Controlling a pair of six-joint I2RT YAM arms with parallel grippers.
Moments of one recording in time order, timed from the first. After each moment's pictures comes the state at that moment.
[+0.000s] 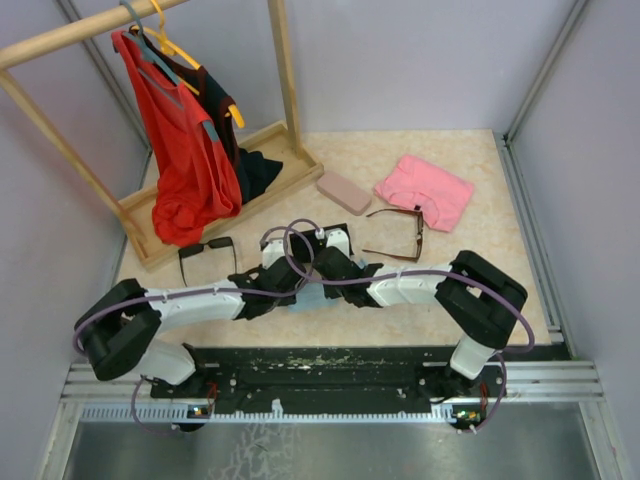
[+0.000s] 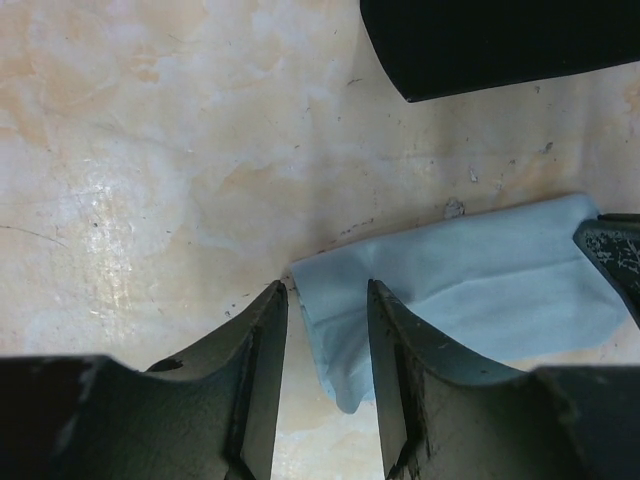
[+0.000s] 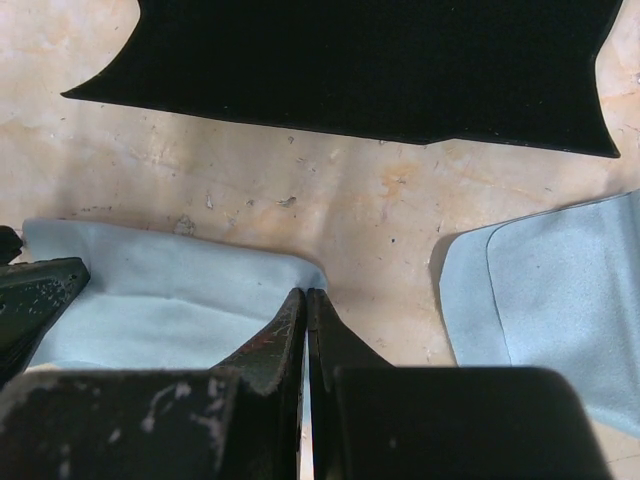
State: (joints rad) left arm -0.92 1.41 0.62 -0.19 -0.45 -0.80; right arm 0.99 1.67 0.82 -0.04 0.34 0.59
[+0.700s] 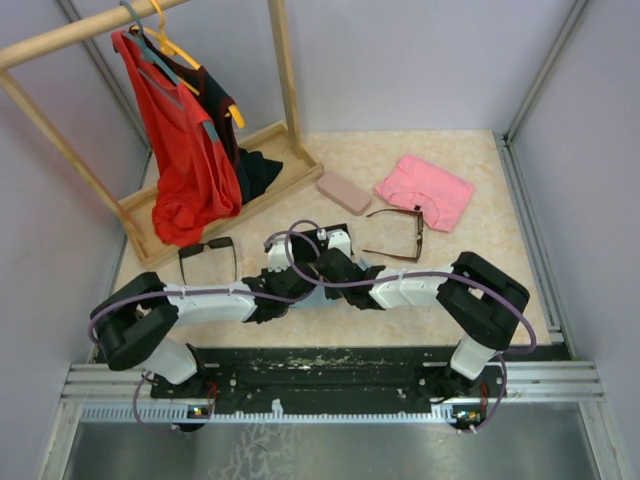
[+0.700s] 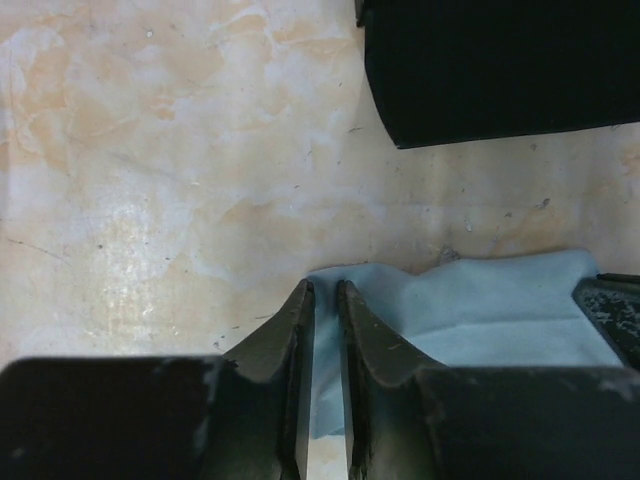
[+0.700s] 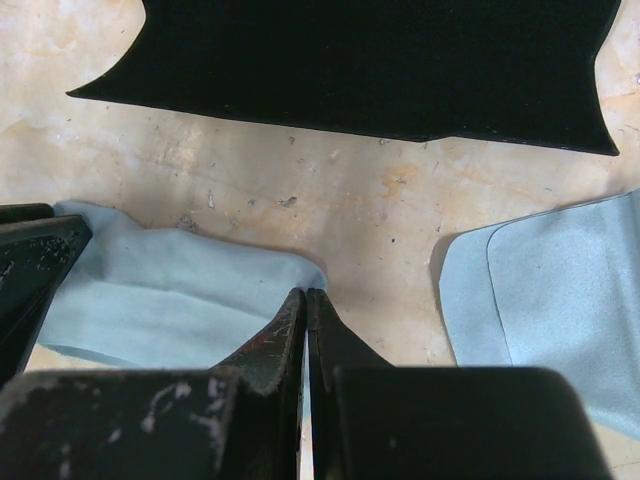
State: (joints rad) left arm -1.00 1.52 0.65 -0.18 -0.64 -0.88; right arm 0.99 1.66 0.79 0.00 0.33 0.58
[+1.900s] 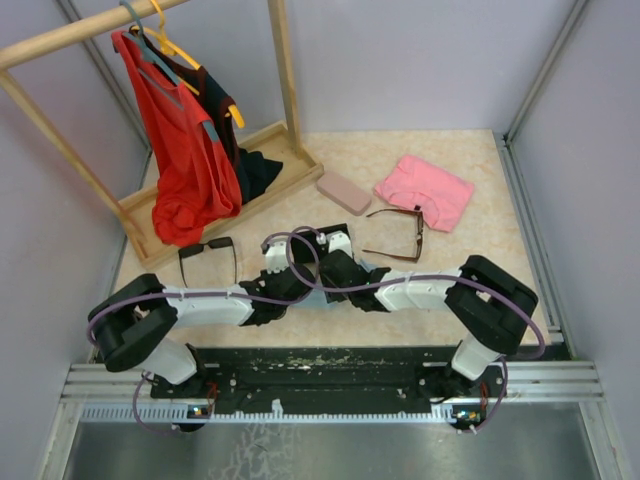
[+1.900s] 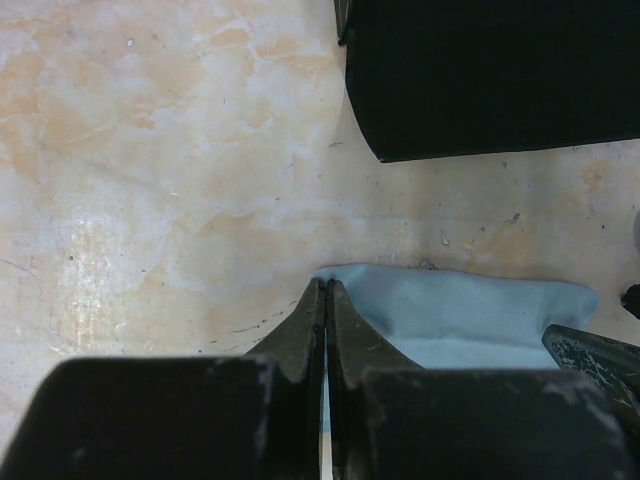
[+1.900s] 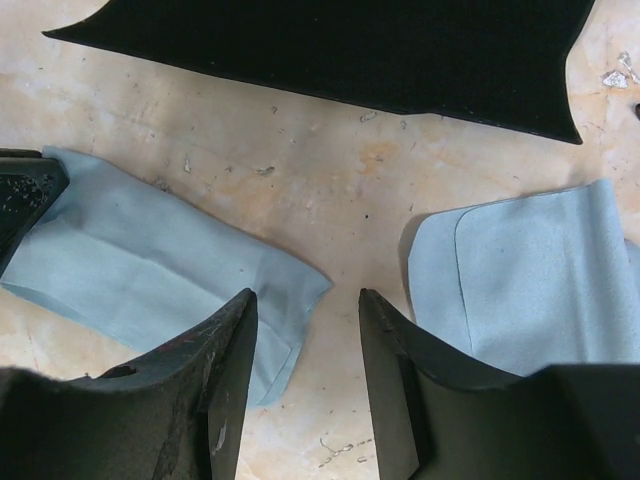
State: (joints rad) left arm -1.00 1.50 0.60 -0.06 -0.65 -0.90; right arm 0.99 1.60 0.75 -0.01 0.33 0.48
